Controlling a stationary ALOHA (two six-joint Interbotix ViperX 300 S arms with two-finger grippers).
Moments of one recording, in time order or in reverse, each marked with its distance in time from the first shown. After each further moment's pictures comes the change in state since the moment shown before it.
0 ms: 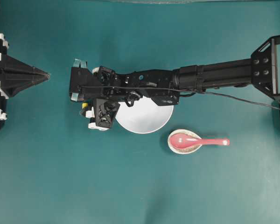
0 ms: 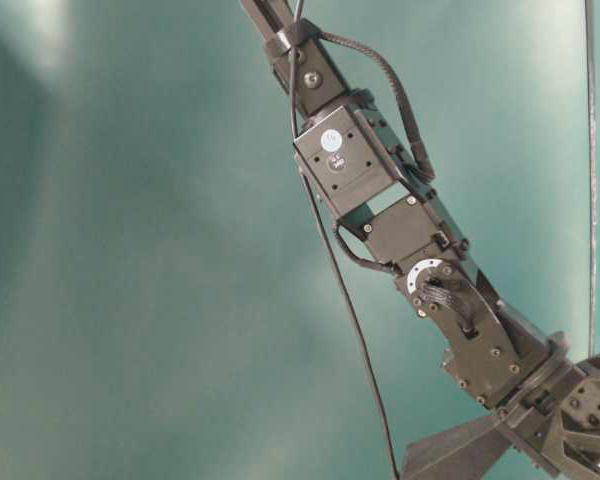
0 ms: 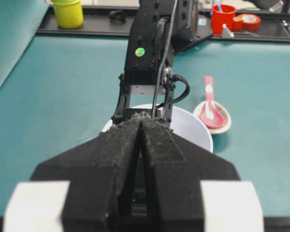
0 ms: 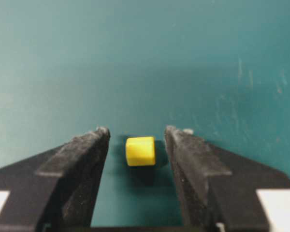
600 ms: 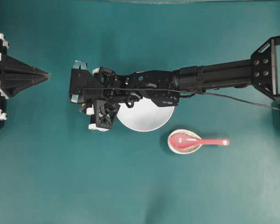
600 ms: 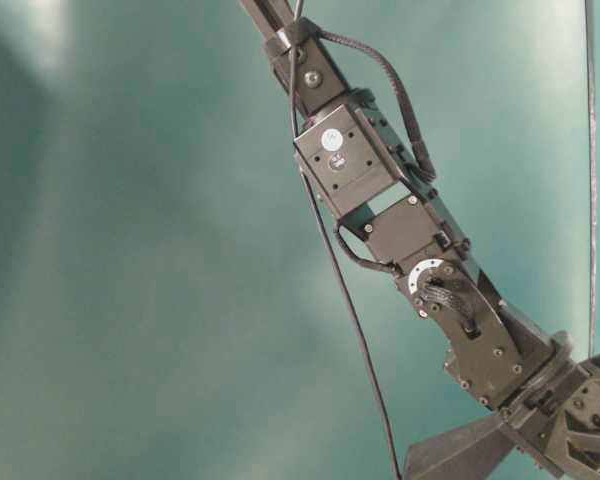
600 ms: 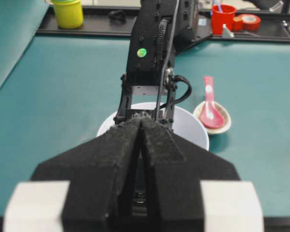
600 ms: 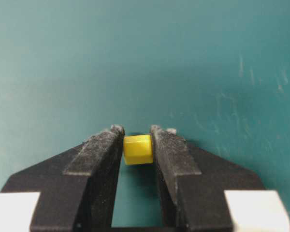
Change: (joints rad) left arm 0.000 0.000 0.000 0.000 0.000 0.000; right arm 0.003 0.002 0.000 0.000 0.005 -0.002
